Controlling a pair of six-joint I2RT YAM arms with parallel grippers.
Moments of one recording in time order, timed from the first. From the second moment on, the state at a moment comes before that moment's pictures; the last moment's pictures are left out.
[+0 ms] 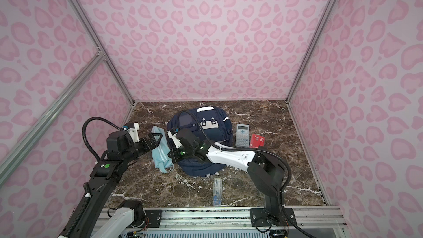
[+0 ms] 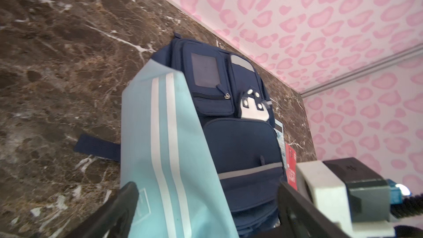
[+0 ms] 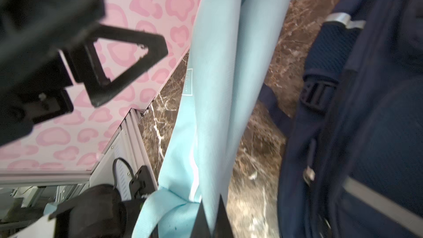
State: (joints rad) left arm -0.13 0.85 0.78 -0.48 0.28 -0.56; right arm 0.99 1.76 1.29 -0.17 -0.27 0.57
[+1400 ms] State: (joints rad) left arm -0.83 1.68 1.21 -0.50 -0.21 -0.10; right arm 0.51 1.11 0.61 -0.24 -0.30 0.67
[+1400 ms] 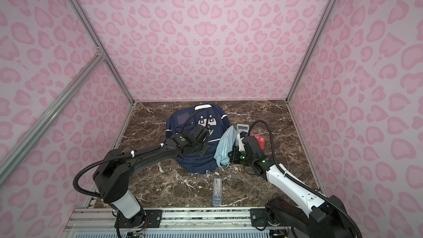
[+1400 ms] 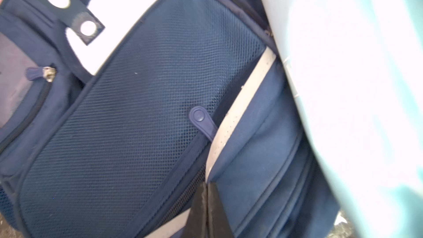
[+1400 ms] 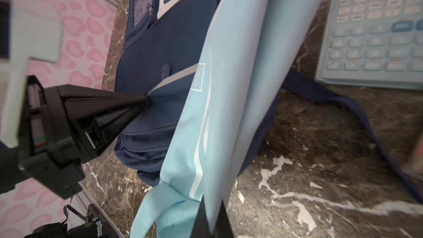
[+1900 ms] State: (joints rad) left arm -0.89 1.75 1.15 -0.52 -0.31 -0.03; right arm 0.44 1.10 0.56 -0.20 -0.28 0.71
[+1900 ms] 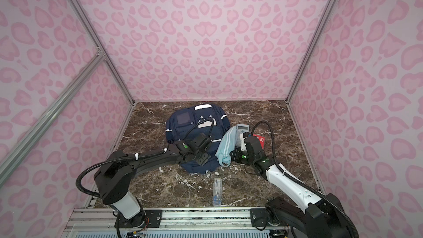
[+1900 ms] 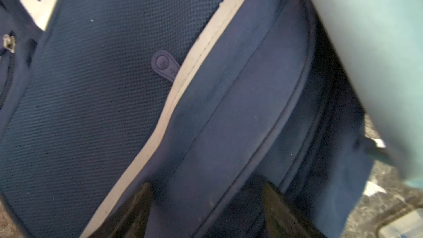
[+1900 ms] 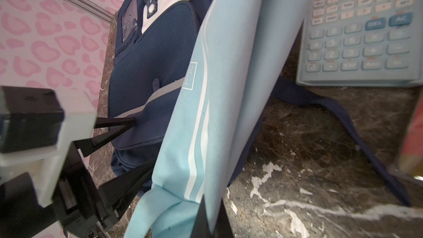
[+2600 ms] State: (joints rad) left arm -0.72 1.48 1.28 -0.60 -0.05 -0.33; right arm 0.55 1.17 0.57 -0.05 -0.29 0.69
